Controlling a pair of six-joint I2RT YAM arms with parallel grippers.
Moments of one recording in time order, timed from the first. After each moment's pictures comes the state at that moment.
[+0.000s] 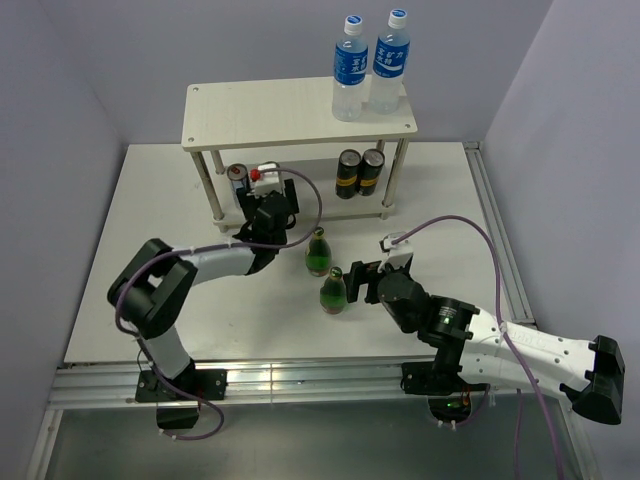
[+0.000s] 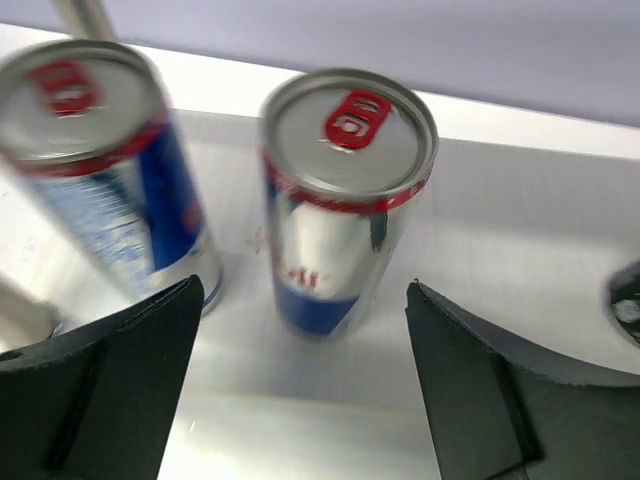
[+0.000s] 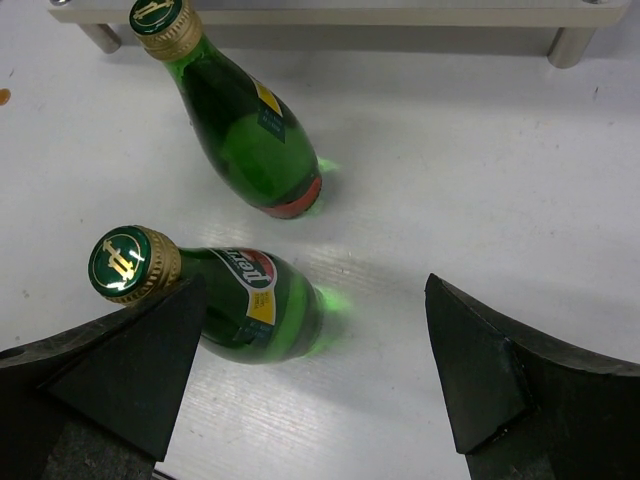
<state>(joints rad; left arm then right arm) -0.68 1.77 0.96 0.61 -0.81 -0.24 1.08 0.75 0.52 -0.25 0.65 0.54</state>
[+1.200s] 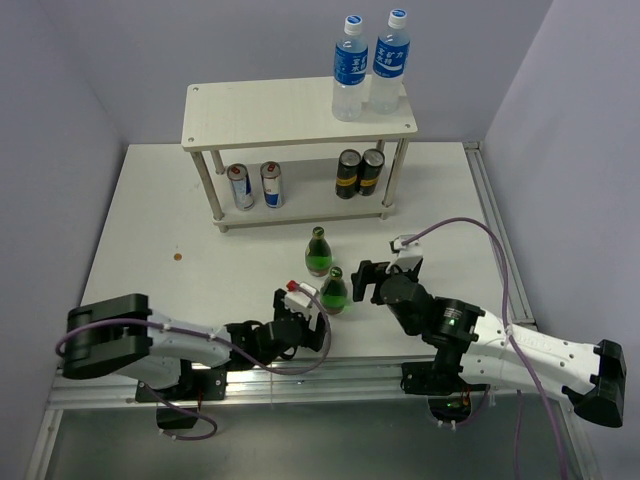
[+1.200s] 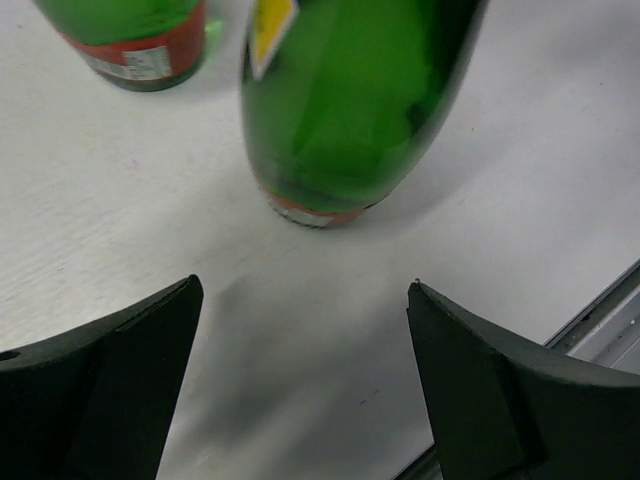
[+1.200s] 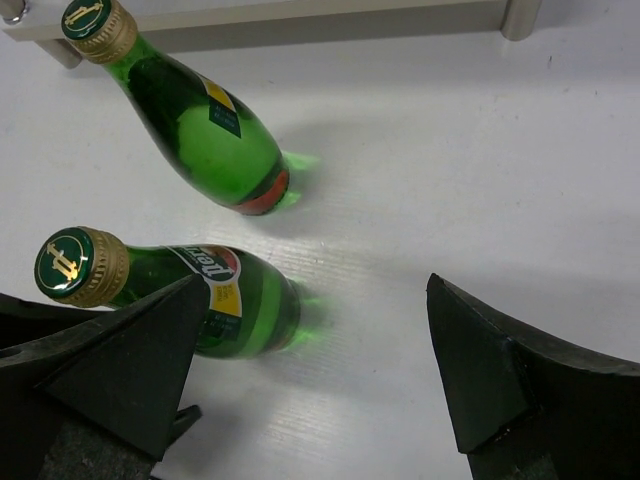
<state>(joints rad) -1.37 1.35 0.38 0.45 -0.60 -0.53 1.08 0.71 0.52 -0.35 0.72 0.63</state>
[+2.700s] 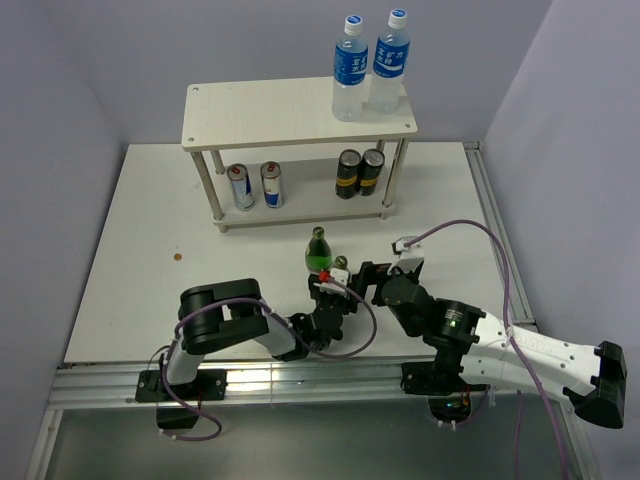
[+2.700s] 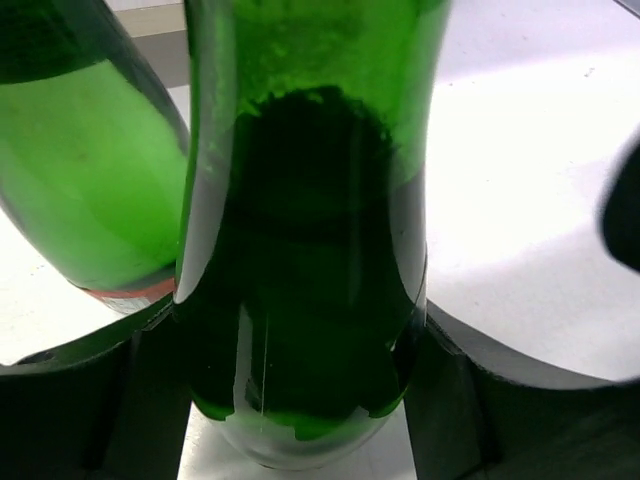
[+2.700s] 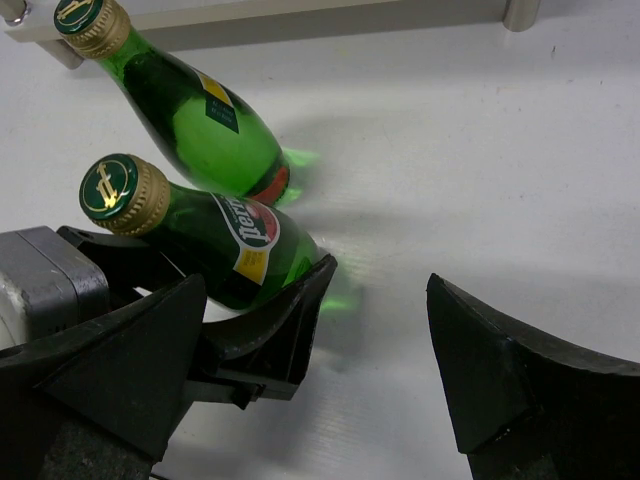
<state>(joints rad) -1.33 2.01 0.72 1.12 -0.97 -0.26 1.08 0.69 0.50 -0.35 0.72 0.66</state>
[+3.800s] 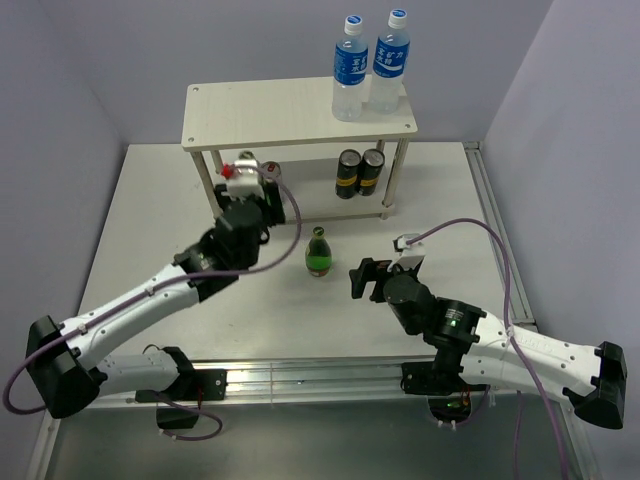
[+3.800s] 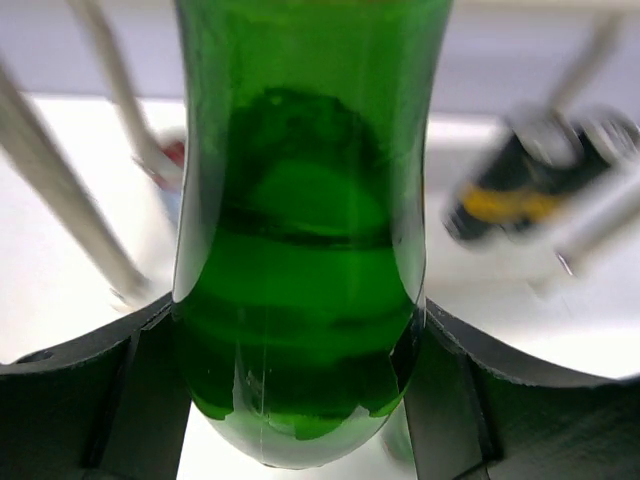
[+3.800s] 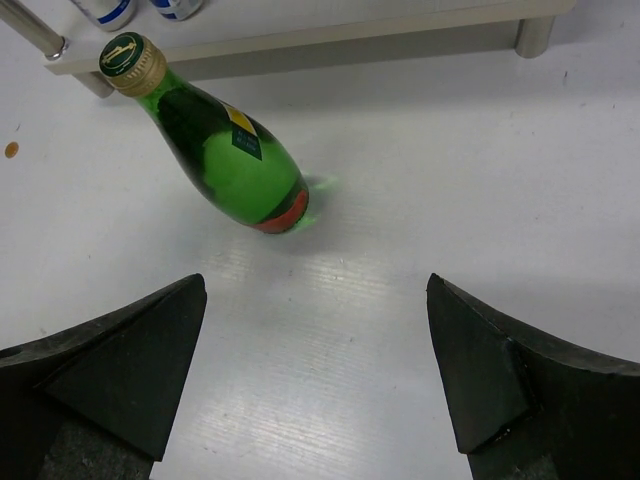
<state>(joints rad) -0.90 1.16 0.95 0.03 -0.82 -0.27 1.08 0.70 0.51 -0.29 0.72 0.64</state>
